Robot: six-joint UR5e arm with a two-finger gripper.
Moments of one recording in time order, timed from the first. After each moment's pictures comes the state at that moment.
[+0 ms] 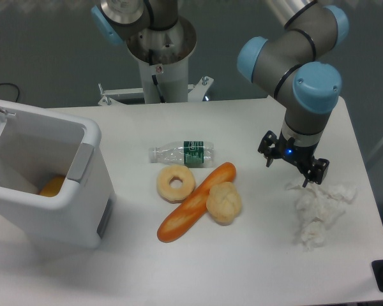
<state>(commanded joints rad) 2.70 -1.97 -1.53 -1.12 1.56 1.33</state>
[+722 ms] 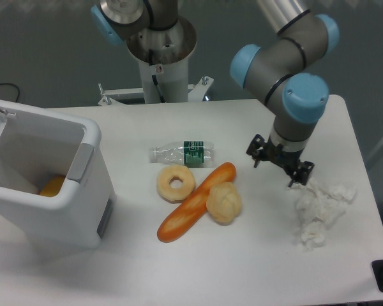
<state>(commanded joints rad) 2.65 -1.97 -1.68 -1.10 1.56 1.28</state>
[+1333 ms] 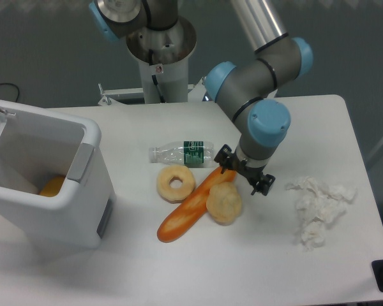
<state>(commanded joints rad) 2.57 -2.01 -1.69 -1.08 1.53 1.19</state>
